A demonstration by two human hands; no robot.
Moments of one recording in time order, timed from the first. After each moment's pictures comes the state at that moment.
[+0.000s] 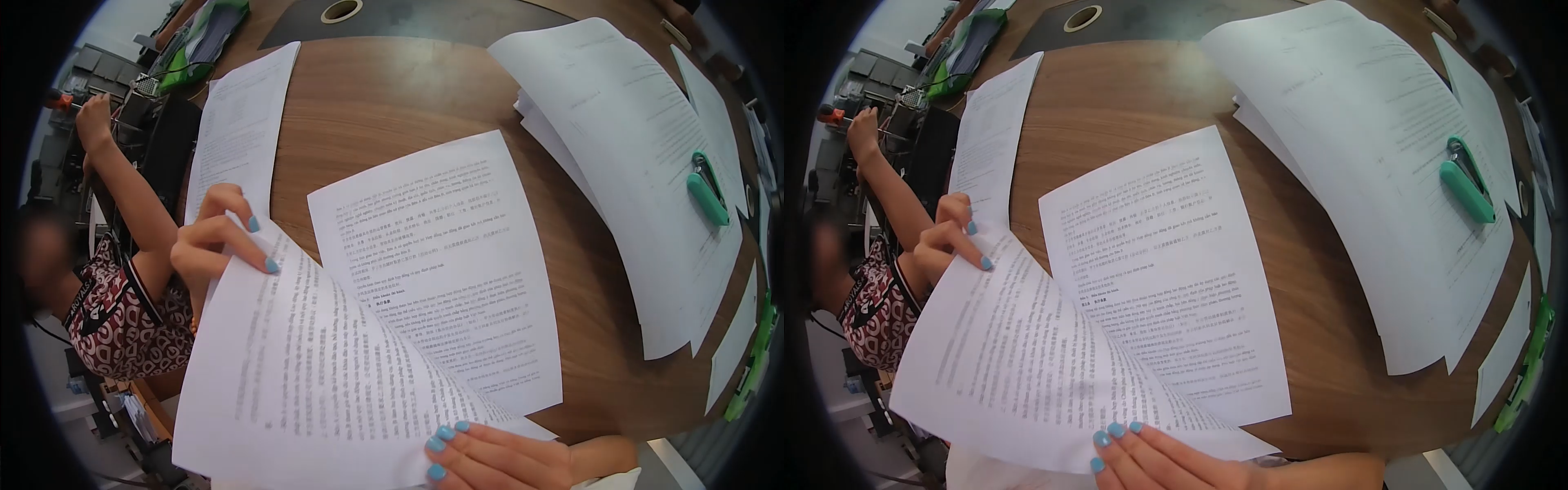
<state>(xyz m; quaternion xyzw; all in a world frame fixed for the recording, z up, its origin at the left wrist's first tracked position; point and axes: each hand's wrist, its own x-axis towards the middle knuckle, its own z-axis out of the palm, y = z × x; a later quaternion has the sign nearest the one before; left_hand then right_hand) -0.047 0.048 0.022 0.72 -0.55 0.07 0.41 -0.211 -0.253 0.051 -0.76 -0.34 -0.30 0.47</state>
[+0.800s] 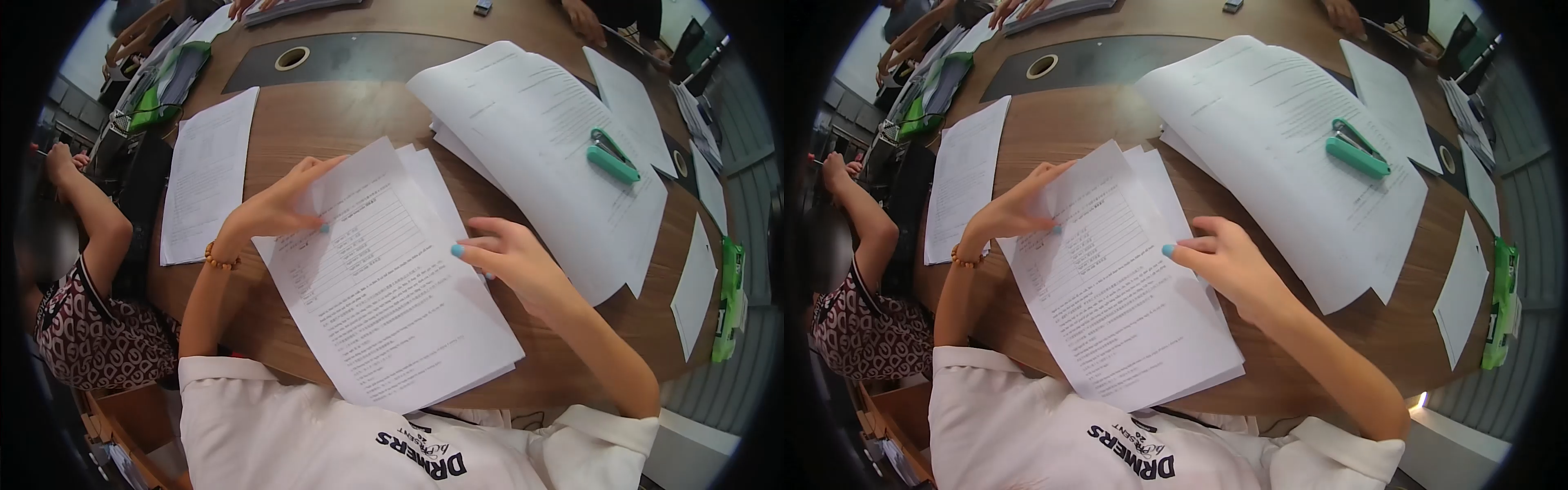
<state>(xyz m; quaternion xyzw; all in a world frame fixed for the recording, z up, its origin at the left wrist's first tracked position) -0.015 -0.039 0.001 0.85 -0.31 -0.28 0.32 -0.155 -0.321 0.019 -0.69 0.17 0.26 0.66</state>
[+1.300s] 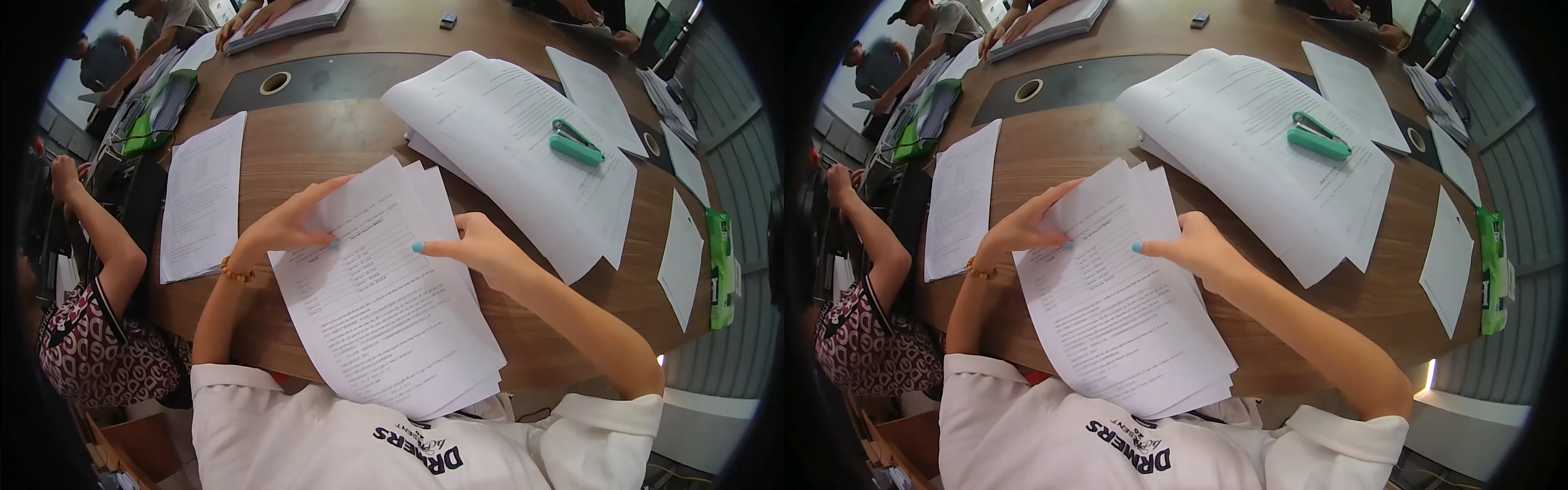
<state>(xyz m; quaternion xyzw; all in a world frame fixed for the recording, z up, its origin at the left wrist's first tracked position) -0.023 -0.049 -0.014 0.81 -0.39 -0.25 0.36 -0.147 -0.305 0.016 -0.70 0.12 0.25 0.66</state>
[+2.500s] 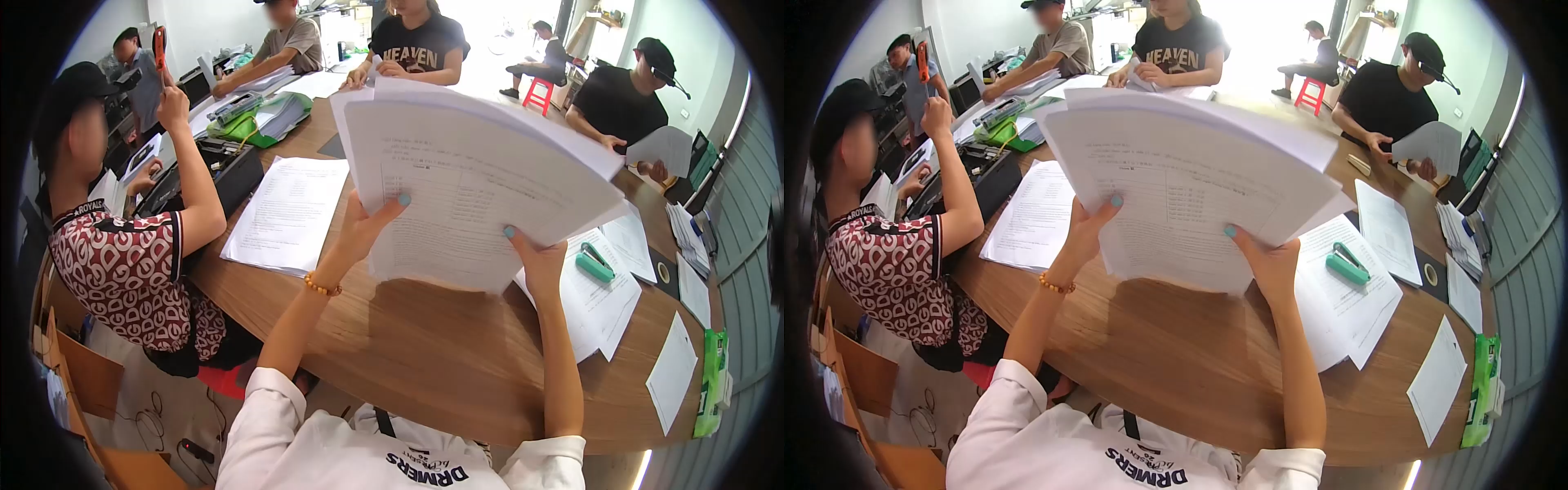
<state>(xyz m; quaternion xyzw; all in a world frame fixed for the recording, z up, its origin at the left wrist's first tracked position) -0.049 -0.059 0.051 0.58 -0.28 0.08 0.76 -0.102 -0.303 0.053 -0.69 -0.09 -0.25 0.68</state>
